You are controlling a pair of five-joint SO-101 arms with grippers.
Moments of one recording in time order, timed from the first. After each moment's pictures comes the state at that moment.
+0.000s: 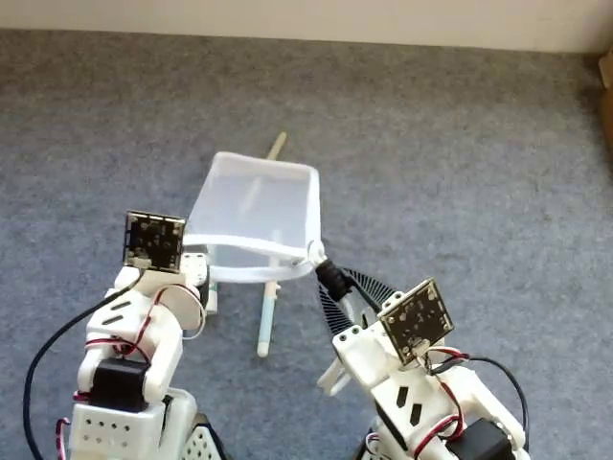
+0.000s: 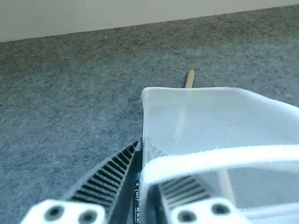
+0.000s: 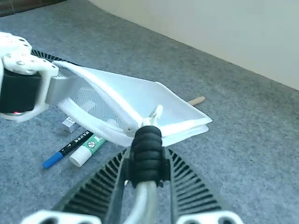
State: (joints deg) left arm 1.2 -89.2 74.4 49.8 3.1; right arm -34.0 -105.0 63.7 67.9 7.3
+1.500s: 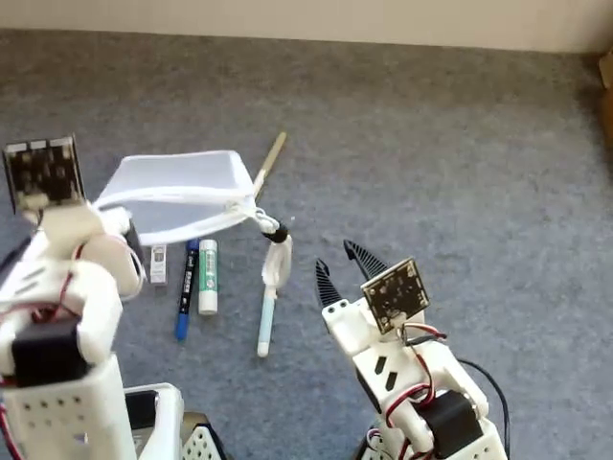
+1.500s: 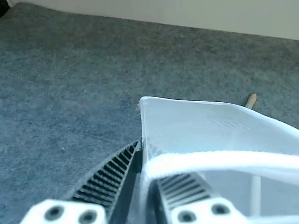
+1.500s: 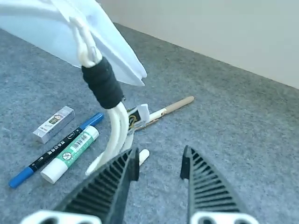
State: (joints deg) left arm -15.3 -60.9 31.9 72.0 5.9; right arm -30.3 -104.5 78.6 51.3 7.3
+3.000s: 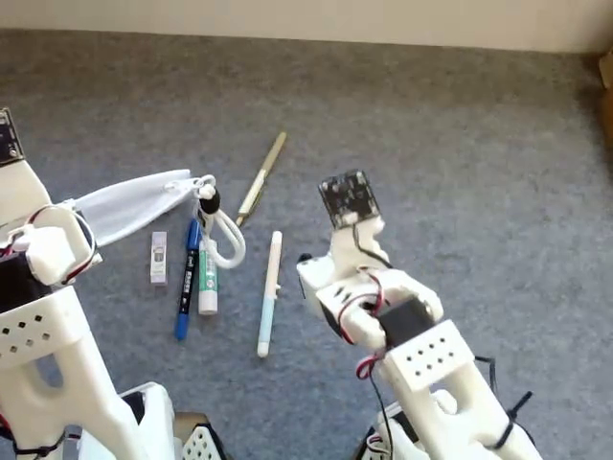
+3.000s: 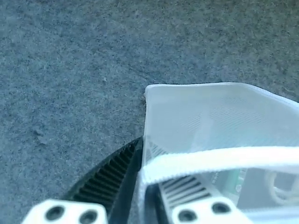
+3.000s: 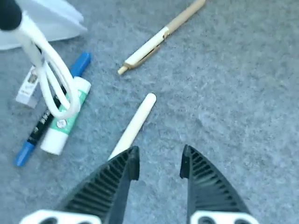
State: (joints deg) left arm -31.8 -42.2 23.3 82.4 7.0; right arm -30.9 -50.6 54.7 49.0 -5.3
